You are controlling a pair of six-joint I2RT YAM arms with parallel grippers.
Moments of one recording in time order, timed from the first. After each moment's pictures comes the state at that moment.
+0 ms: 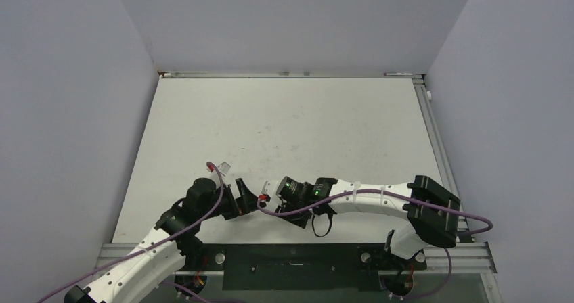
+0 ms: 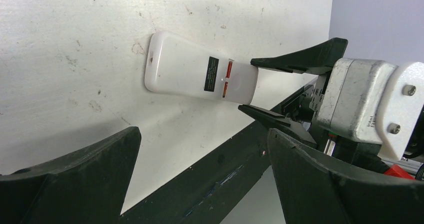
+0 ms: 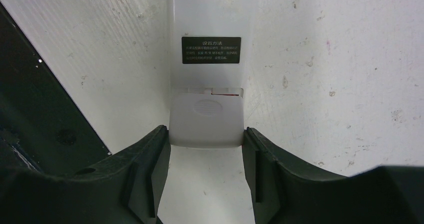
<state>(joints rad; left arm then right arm) -0.60 0.52 0.24 -0.30 0.29 -0.95 1.18 1.53 0.93 -0.56 0.06 -0.09</state>
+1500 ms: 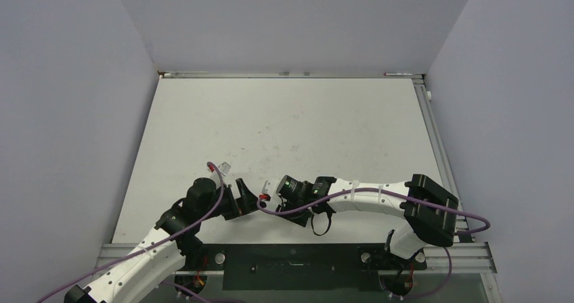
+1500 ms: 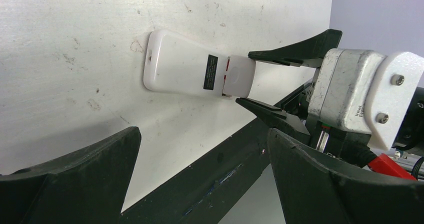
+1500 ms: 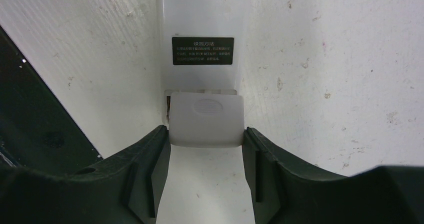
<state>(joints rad) -0.60 0.52 0.24 -0.30 0.30 -0.95 1.17 1.55 0.93 -0.55 0.07 -0.11</state>
